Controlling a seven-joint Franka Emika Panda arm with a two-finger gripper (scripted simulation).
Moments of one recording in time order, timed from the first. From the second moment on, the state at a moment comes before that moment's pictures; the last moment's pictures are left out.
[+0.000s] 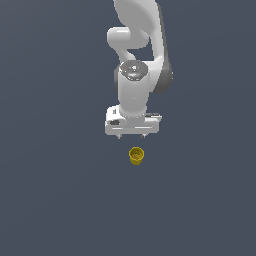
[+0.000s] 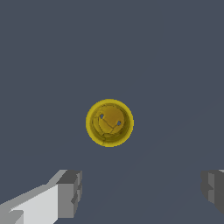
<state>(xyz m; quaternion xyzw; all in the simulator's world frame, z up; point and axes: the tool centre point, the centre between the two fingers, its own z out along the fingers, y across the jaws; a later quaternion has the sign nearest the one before) -0.004 0.015 0.165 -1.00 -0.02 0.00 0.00</state>
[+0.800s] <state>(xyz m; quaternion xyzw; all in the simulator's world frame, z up) -0.008 0.004 0.162 -1.00 -0.01 0.01 0.00</state>
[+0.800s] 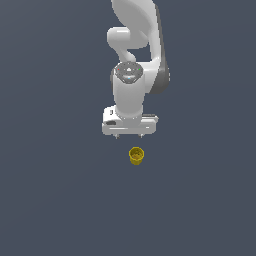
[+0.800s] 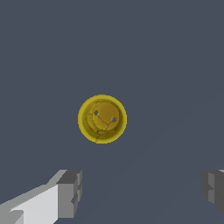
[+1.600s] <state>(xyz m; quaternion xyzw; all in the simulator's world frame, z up) 0.009 0.020 0.131 -0.99 -0.16 0.01 0.00</state>
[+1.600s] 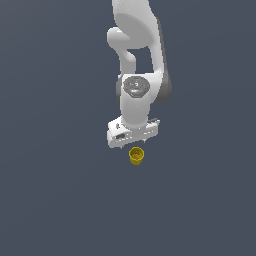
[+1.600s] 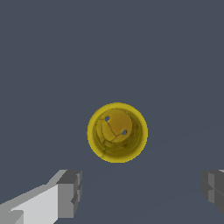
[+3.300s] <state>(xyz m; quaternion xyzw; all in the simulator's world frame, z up) 0.023 0.040 0.049 -0.95 -0.31 0.00 0.00</state>
